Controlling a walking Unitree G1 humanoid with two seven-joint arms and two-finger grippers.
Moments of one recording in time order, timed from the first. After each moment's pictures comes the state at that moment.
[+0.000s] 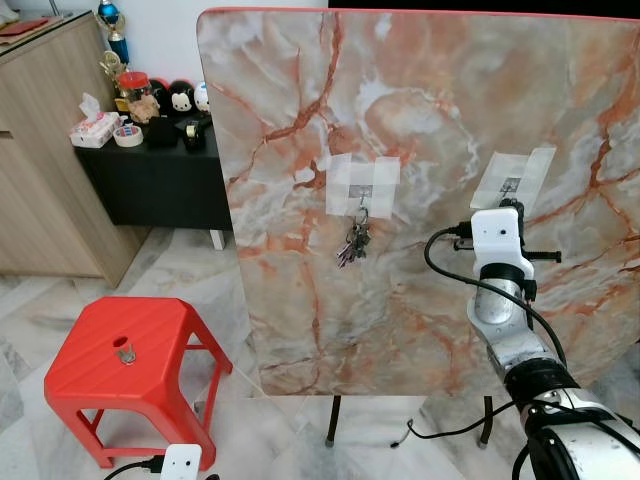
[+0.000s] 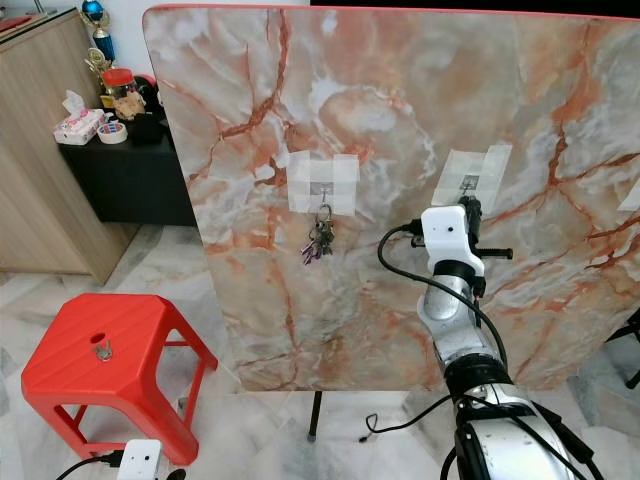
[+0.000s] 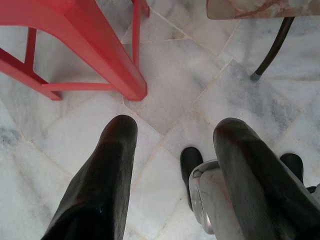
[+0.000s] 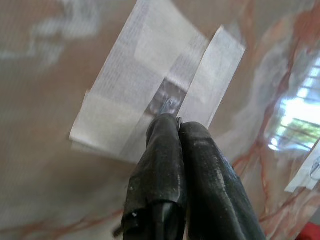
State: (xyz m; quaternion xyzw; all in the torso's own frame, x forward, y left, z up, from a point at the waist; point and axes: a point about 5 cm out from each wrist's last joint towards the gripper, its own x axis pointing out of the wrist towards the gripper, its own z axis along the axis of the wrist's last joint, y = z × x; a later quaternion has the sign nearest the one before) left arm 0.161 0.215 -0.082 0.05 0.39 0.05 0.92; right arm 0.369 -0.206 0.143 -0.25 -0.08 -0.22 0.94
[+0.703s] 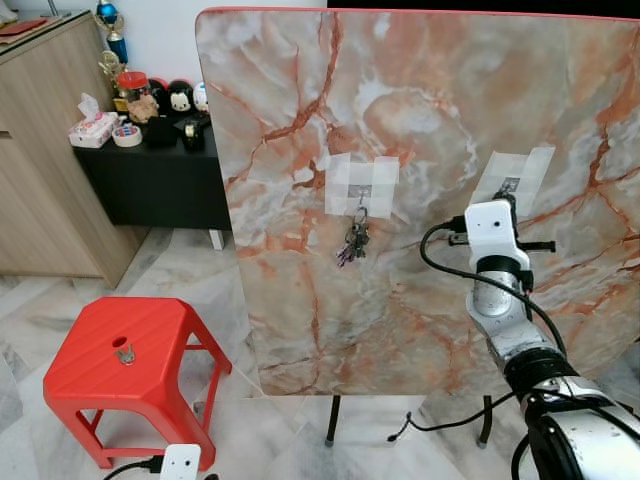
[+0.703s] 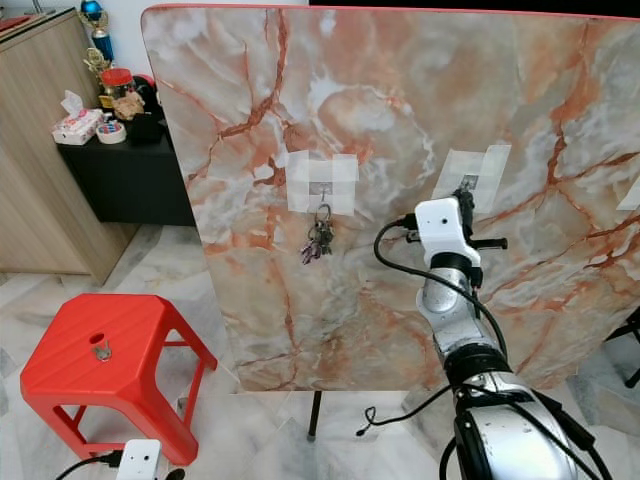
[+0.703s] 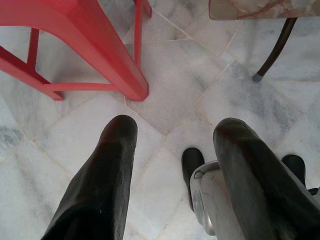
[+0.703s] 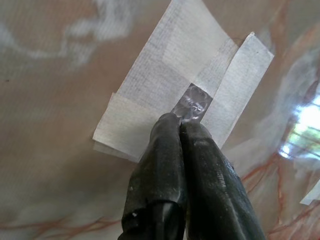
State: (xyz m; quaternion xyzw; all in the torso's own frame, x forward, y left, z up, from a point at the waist) left arm 0.161 0.215 -0.082 0.05 0.39 0.06 0.92; right arm 0.374 -0.201 0.142 -0.27 -0.07 -0.19 0.94
